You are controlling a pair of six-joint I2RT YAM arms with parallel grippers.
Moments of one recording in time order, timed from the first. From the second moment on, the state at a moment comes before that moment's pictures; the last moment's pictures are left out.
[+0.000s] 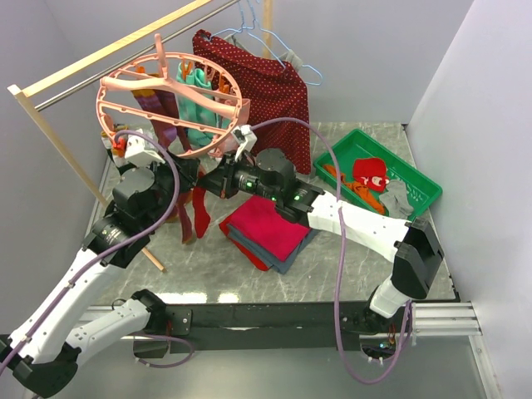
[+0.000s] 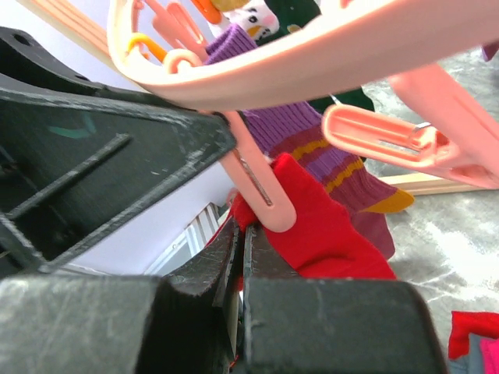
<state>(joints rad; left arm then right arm) -0.59 0.84 1.07 -0.33 -0.38 -0.63 0.95 1.60 1.34 0.22 -0.20 0.67</state>
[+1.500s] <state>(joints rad) -0.59 0.83 1.16 -0.48 -0.42 -0.60 0.63 1.60 1.31 0.43 -0.78 0.51</state>
